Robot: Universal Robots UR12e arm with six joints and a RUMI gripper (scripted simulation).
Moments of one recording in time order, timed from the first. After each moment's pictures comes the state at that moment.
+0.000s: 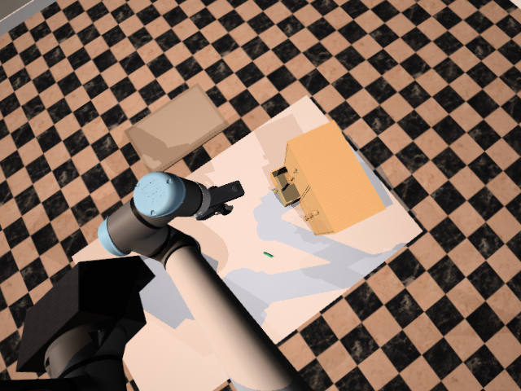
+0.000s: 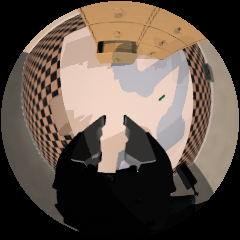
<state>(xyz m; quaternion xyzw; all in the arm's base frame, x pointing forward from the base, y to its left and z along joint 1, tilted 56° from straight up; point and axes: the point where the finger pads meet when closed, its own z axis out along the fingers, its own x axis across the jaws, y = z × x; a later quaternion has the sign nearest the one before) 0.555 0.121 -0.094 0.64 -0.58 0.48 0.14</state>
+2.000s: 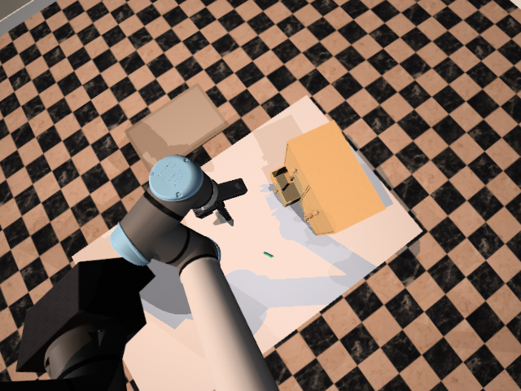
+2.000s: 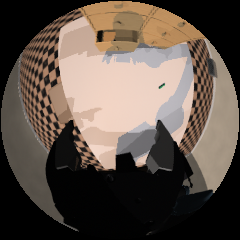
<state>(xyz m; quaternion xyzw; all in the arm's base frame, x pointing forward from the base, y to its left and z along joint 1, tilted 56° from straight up) 0.535 0.135 -0.088 0.62 -0.63 0.42 0.20</state>
